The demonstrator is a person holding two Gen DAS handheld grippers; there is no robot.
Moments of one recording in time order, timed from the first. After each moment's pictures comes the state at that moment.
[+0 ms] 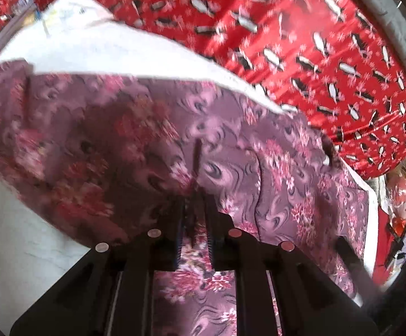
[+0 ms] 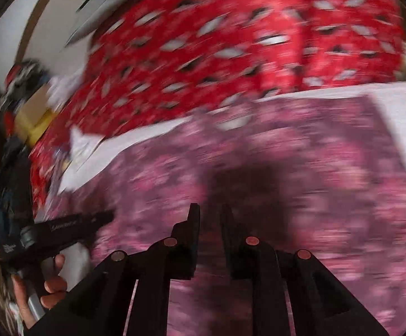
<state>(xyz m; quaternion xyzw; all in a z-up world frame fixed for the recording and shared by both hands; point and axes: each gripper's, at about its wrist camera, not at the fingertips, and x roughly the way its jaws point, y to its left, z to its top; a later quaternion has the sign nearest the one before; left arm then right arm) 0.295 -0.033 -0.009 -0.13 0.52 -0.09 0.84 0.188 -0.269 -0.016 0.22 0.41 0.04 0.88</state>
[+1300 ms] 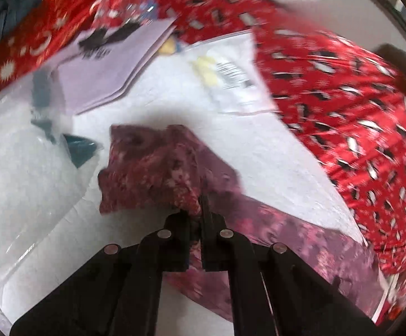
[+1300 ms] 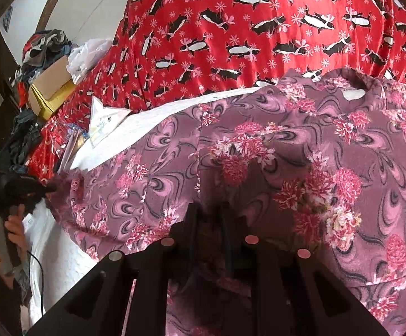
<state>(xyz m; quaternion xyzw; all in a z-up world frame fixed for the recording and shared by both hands) 0.374 0.190 0.011 -0.19 0.46 0.09 0.86 0.237 -0.173 -0.049 0.20 0.41 0.08 0.89</state>
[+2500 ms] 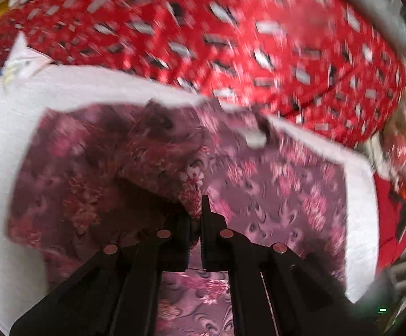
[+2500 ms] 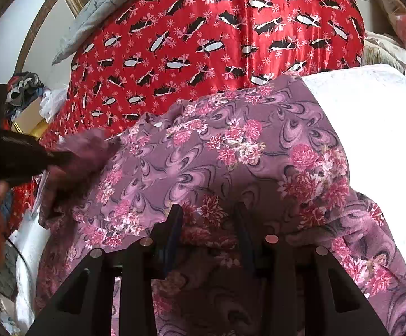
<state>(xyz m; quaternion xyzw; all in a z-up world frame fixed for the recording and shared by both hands) 0.296 -0.176 0.007 -0.03 0.52 -0.14 0.84 0.120 -0.361 -0.054 0.23 0.36 -0.01 0.91</state>
